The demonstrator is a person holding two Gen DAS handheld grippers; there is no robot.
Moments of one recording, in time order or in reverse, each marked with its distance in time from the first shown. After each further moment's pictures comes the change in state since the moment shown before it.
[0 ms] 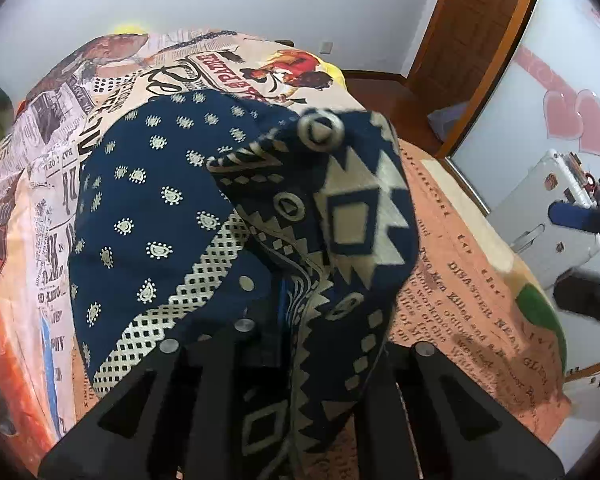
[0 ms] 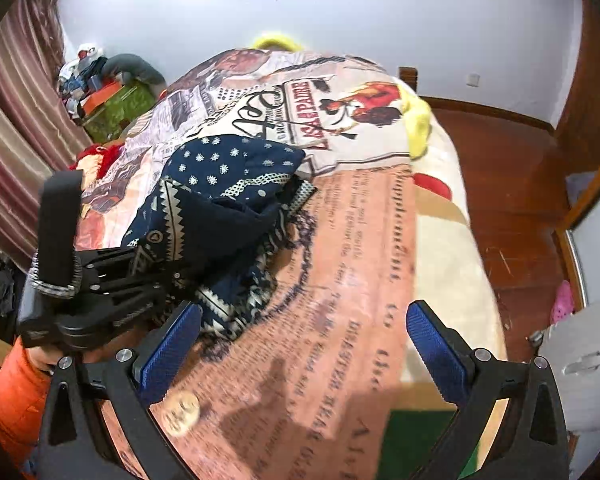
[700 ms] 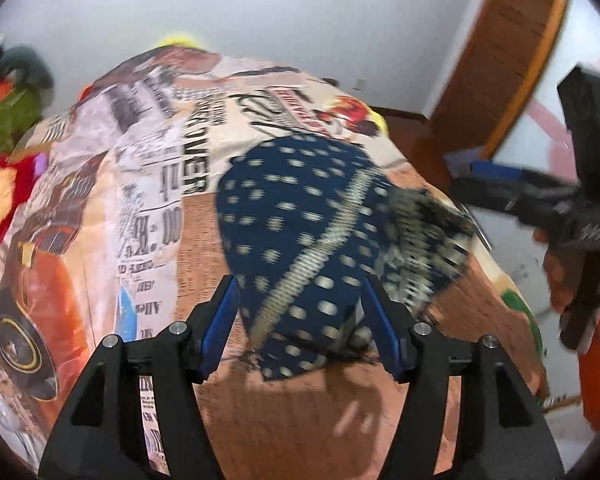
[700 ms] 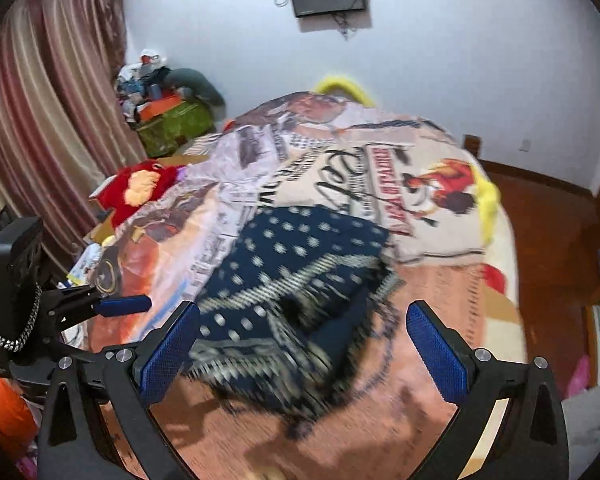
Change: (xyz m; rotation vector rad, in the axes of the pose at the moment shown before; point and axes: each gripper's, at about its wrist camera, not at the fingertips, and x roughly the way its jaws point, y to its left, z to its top) left arm -0.109 0.083 -0.032 -0.133 -0.100 0.035; right arm 0.014 0.083 0.066 -0.150 -0.115 0.145
